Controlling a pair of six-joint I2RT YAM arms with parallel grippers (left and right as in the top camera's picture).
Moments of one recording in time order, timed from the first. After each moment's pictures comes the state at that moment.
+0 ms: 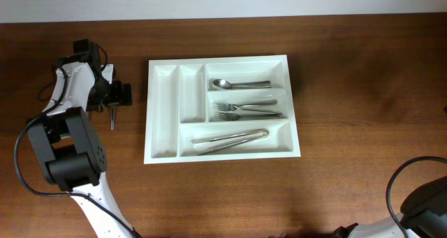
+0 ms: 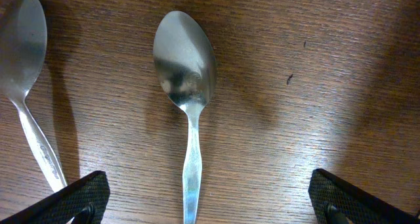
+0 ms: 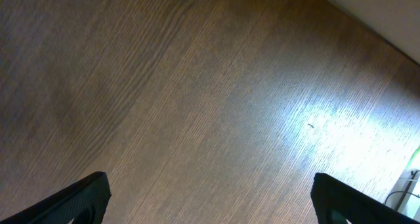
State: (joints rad) left arm 0.22 2.20 1.73 -1.00 -0.02 0.08; right arm -0.81 1.78 1.70 -1.11 0.16 0.17
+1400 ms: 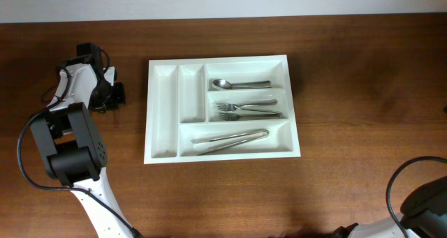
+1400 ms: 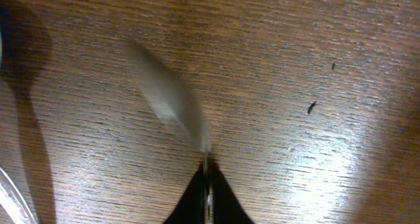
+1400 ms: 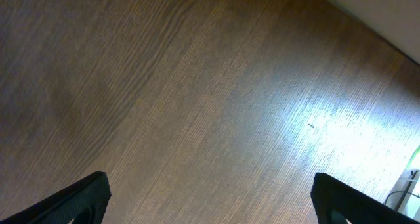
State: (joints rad) left arm 0.22 2.26 1.73 -0.96 -0.01 0.06; right arm -0.81 1.78 1.70 -1.11 0.16 0.17
